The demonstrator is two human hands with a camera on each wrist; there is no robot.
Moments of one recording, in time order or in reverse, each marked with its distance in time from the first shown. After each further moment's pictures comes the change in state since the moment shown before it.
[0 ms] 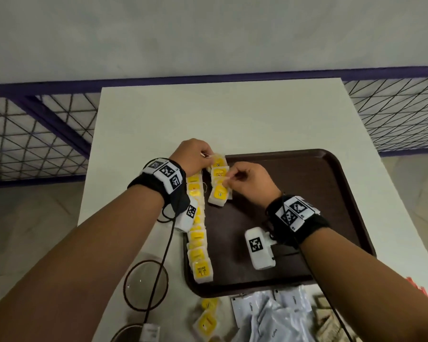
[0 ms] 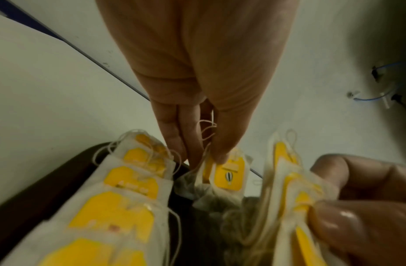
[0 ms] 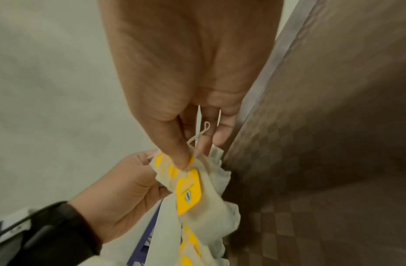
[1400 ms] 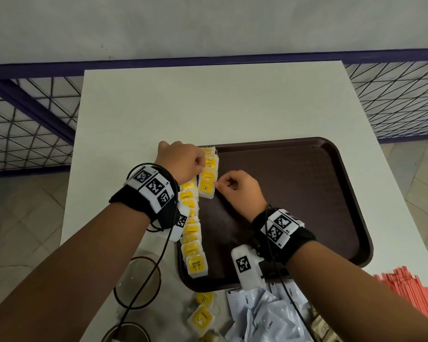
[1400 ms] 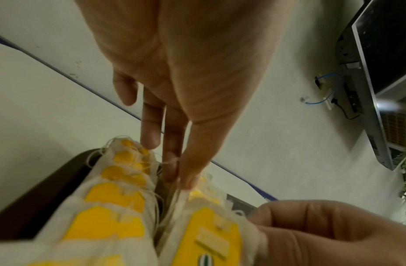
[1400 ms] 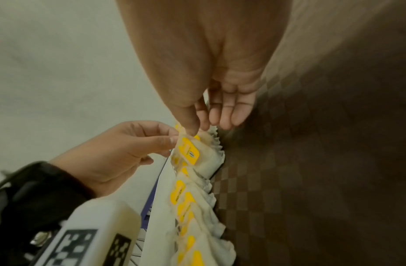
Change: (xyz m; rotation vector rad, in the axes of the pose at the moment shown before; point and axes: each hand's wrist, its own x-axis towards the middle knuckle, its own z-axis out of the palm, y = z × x) left_hand -0.028 0.003 0.005 0.456 -0.109 0.013; right_hand -0.027 0.011 0.033 -0.104 0.120 0.199
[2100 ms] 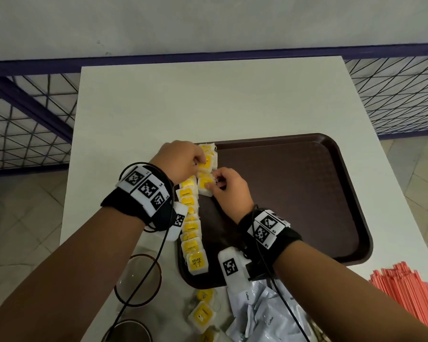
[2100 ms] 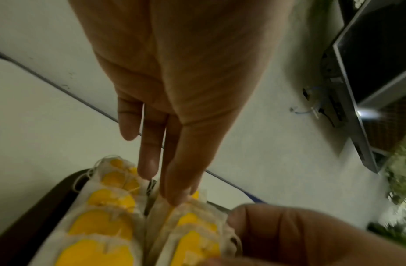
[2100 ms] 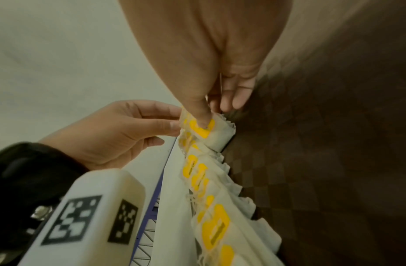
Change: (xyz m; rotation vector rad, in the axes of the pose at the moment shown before) left_hand -0.006 -0.006 -0.003 -0.091 -0.027 0.102; right_hand -0.006 -0.007 0.023 0.034 0.042 -0.048
